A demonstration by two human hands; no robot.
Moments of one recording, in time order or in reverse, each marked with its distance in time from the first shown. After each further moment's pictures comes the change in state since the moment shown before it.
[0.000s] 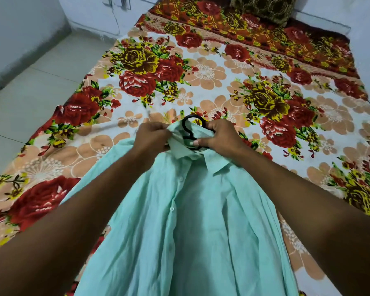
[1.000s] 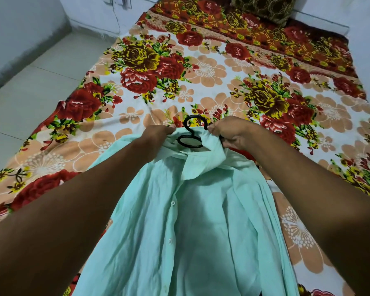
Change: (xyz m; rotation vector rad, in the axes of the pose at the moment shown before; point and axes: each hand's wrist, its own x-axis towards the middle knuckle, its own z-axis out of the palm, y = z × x) left_hand 0.029 -0.018 0.001 0.078 -0.036 -0.308; right_hand 0.002 -0.022 -0.020 0.251 -0.154 0.543
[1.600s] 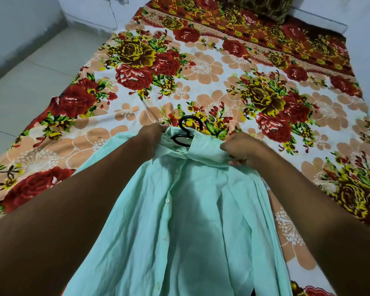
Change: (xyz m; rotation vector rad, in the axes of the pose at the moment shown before) left_hand 0.012 -0.008 0.008 -0.103 0.016 -0.098; right_hand -0.041 0.039 -0.012 -0.184 0.150 0.104
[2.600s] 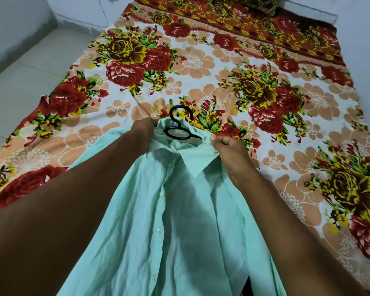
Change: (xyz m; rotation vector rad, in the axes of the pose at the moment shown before) left_hand 0.004 -0.003 0.005 -0.011 0.083 0.025; right_hand -0.013 0.050 0.041 0.637 0.169 -0.256
